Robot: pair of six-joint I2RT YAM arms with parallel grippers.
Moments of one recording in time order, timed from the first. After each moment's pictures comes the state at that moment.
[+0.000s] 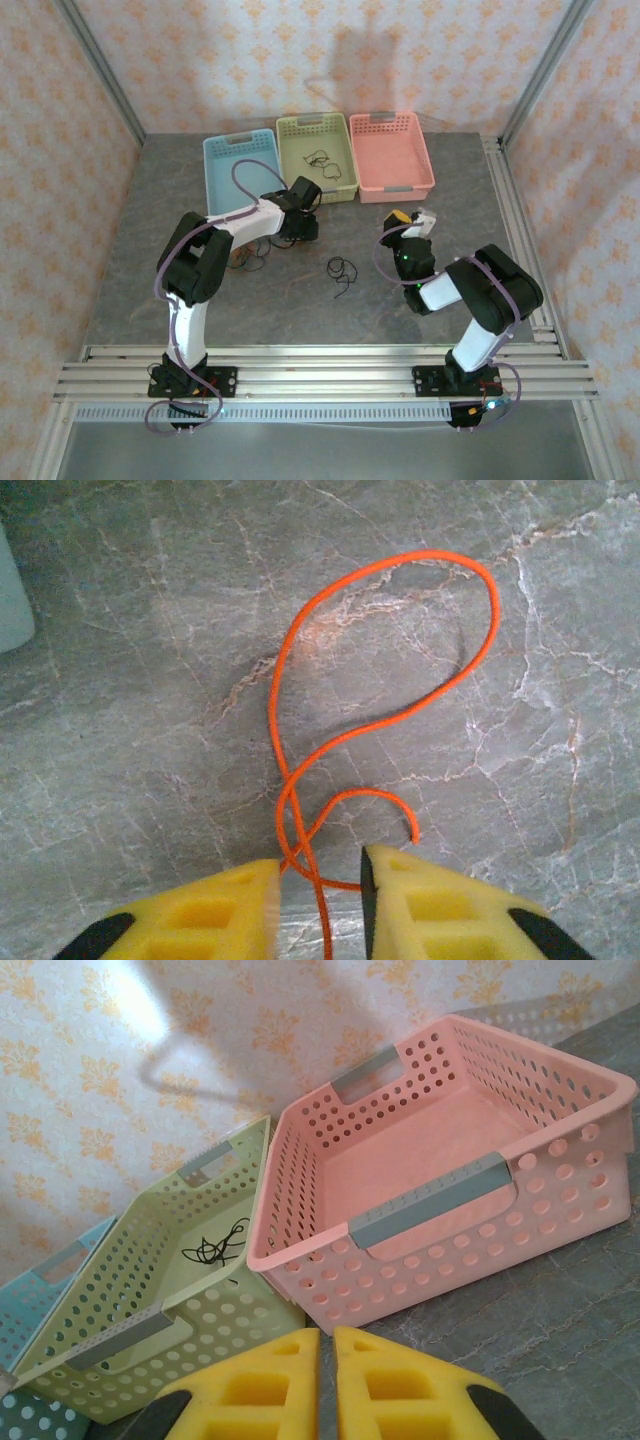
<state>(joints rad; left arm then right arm) -0.50 2.01 1.39 -0.54 -0.03 -0.57 0.46 1.69 0.36 1.27 0.35 0.53</state>
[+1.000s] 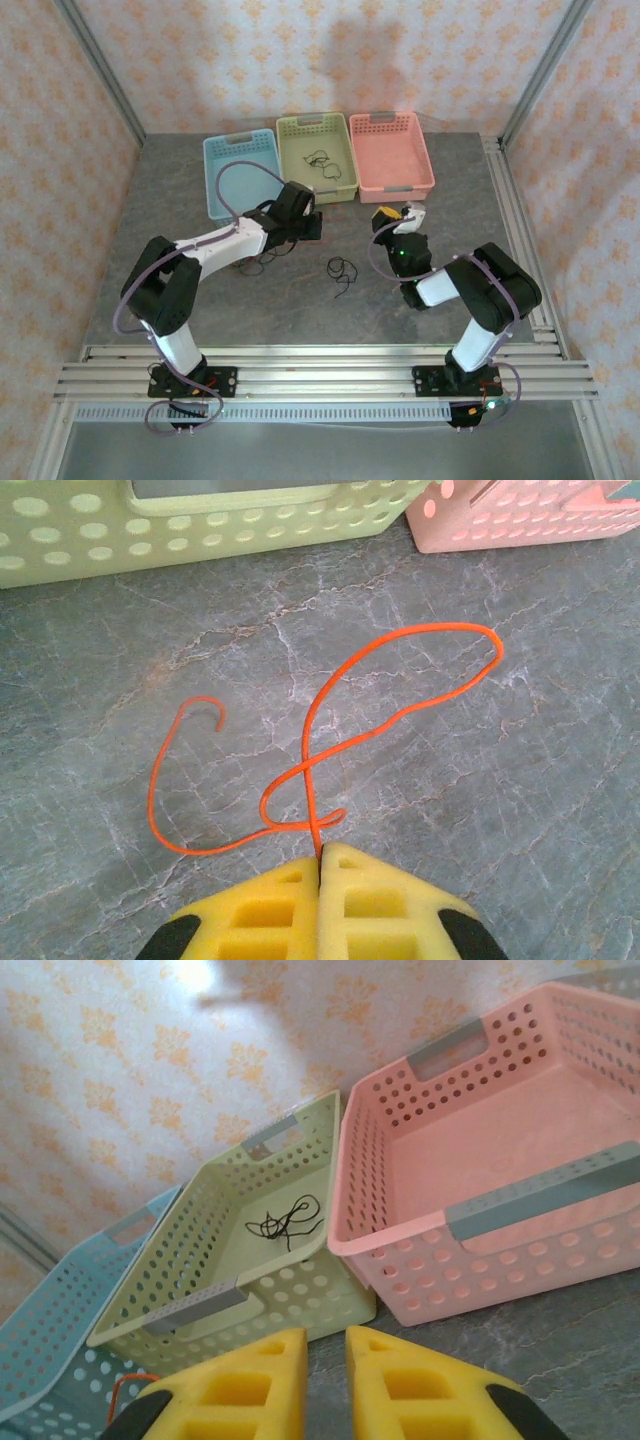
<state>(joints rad) -0.56 1.73 1.15 -0.25 0.03 -0.54 0.48 1.70 0.41 1.23 0.21 0.51</state>
